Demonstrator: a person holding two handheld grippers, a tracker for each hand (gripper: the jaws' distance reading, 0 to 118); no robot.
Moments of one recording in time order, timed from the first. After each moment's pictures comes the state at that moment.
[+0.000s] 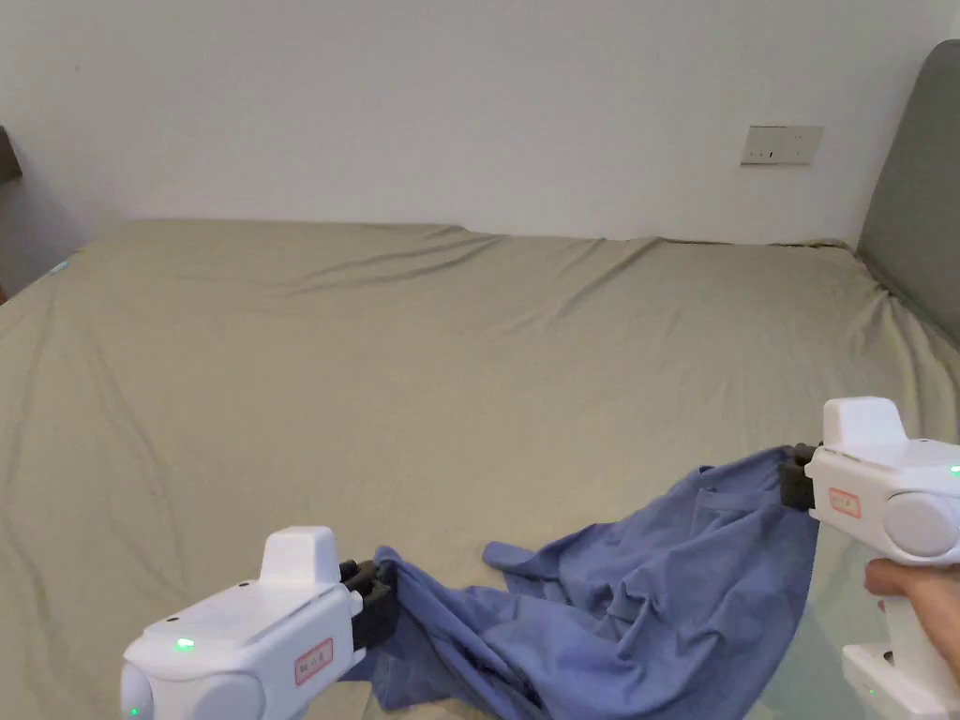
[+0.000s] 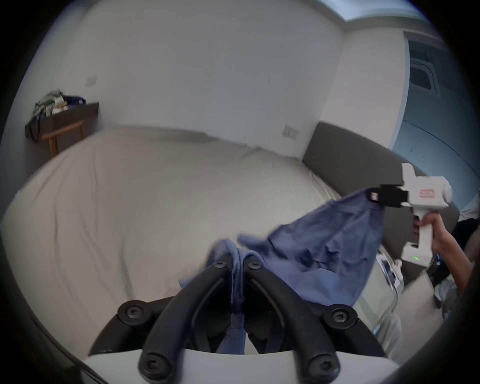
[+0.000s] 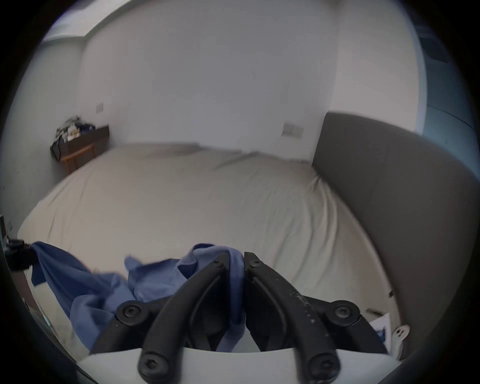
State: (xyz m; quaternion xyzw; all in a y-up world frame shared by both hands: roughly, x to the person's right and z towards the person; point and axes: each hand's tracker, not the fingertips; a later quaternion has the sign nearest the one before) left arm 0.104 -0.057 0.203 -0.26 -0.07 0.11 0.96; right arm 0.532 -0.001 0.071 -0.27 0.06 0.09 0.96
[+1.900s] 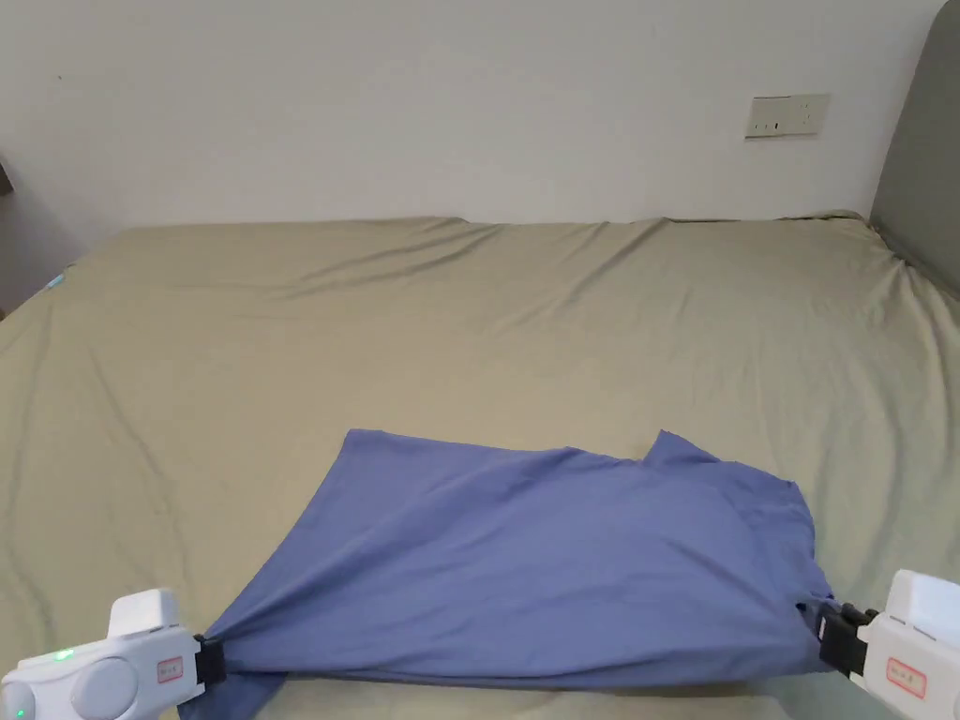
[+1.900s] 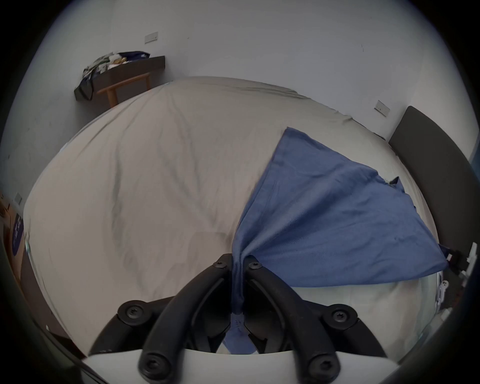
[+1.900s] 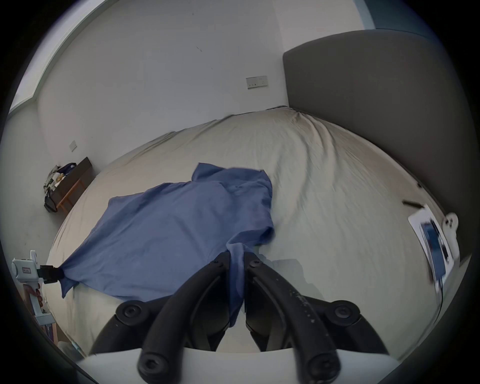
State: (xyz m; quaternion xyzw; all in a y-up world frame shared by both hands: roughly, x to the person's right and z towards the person) left arm -0.047 -0.167 0.174 -0.42 0.12 0.13 0.89; right arm 0.549 -0.144 0.152 -0.36 0.01 -0.09 0.93
